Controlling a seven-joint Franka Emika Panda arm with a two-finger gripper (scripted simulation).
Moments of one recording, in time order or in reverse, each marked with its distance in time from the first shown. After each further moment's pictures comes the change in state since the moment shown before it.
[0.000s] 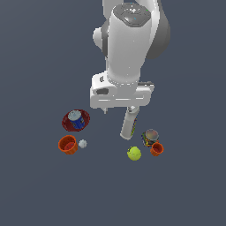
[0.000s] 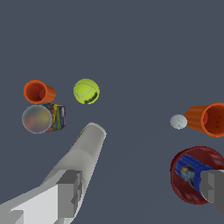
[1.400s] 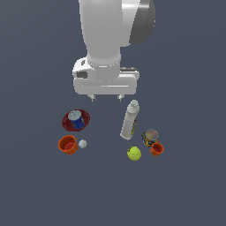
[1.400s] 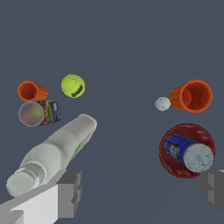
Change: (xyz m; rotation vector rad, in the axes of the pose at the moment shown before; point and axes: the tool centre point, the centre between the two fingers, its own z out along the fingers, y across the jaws) arm -0.036 0.043 -0.026 0.046 -0.005 0.118
